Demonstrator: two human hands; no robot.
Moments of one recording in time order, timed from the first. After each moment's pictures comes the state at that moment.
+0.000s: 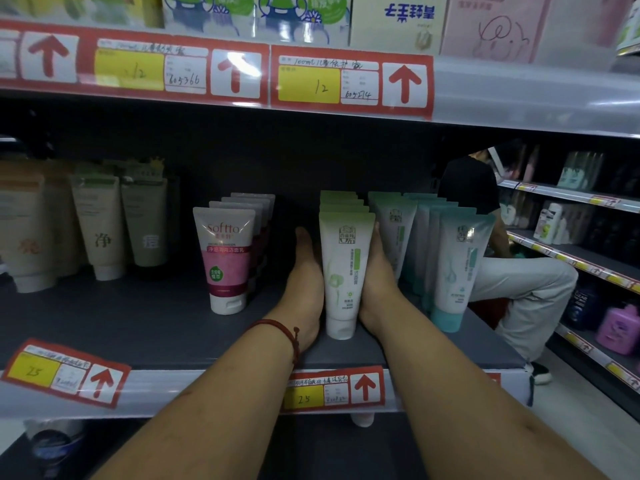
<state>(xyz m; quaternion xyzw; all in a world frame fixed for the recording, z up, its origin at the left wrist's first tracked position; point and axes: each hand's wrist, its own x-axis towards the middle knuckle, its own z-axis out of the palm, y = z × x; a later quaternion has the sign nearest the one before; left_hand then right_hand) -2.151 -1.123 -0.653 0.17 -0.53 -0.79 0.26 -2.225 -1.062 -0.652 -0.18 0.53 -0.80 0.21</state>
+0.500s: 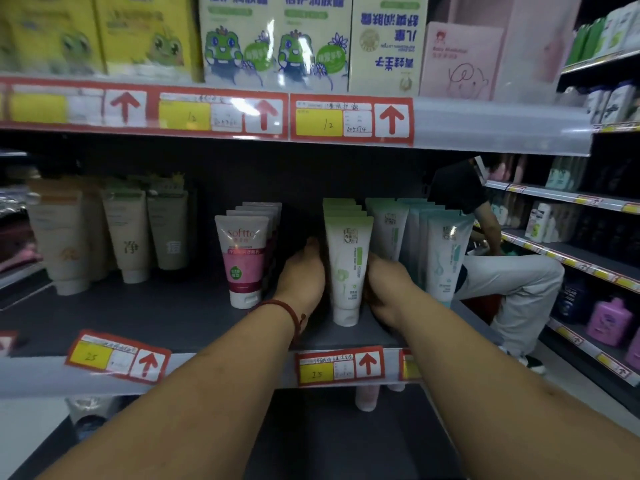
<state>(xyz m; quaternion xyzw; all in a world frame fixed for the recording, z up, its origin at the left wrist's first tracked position) -2.115 -1.131 -0.636 0.24 -0.69 -0.62 0.28 -2.198 -1.035 -0.641 -0.11 0.66 -0.73 0.17</state>
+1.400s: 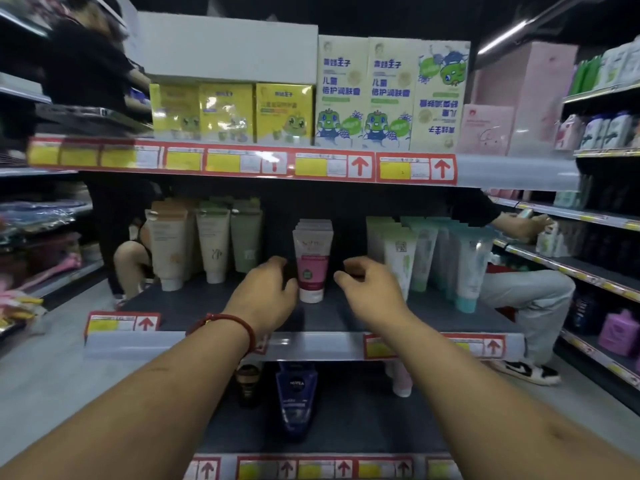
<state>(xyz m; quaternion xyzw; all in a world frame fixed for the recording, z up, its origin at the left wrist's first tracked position) -1.947 -1.216 -0.619 0.21 -0.91 -0.23 0.27 -2.045 -1.066 -0.615 -0.32 0.80 -0.50 -0.05</state>
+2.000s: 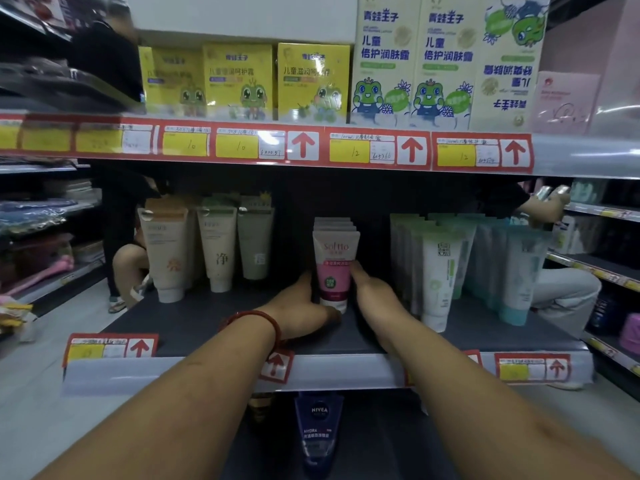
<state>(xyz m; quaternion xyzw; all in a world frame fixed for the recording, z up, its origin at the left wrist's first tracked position) -2.011 -1.267 -0.642 0.14 -0.90 -0.39 0.09 -2.077 -1.131 -0.633 -0.21 0.72 -0.64 0.16</state>
